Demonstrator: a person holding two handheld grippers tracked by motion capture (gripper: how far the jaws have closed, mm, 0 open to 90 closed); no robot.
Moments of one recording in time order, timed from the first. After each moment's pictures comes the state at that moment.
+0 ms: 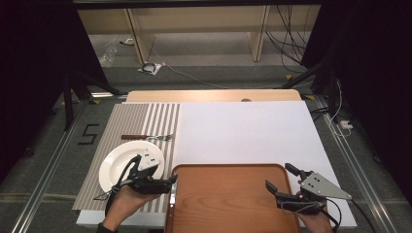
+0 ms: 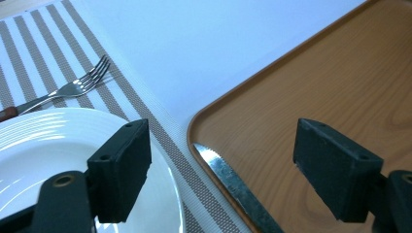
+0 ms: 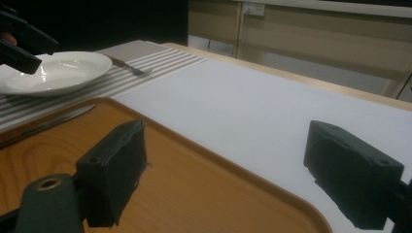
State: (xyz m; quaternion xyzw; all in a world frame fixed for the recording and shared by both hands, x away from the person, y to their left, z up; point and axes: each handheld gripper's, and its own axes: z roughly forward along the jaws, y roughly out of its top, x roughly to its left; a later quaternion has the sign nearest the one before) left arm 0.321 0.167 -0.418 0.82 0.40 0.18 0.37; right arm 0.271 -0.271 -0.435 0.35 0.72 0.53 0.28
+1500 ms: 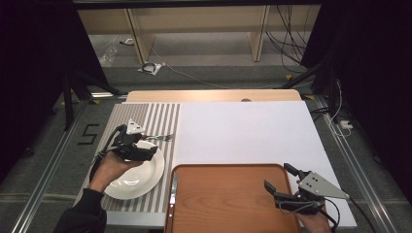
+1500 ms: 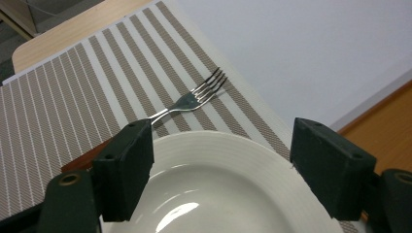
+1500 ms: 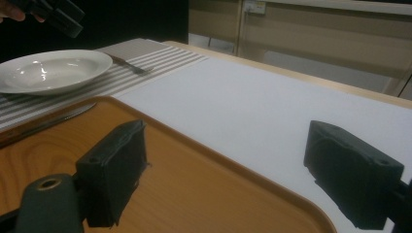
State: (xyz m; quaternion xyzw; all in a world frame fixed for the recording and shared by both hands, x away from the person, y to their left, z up) left arm 0.403 0.212 -0.393 0.82 0.43 0.23 0.29; right arm 0.272 -0.268 -0.436 0.35 0.72 0.53 0.27
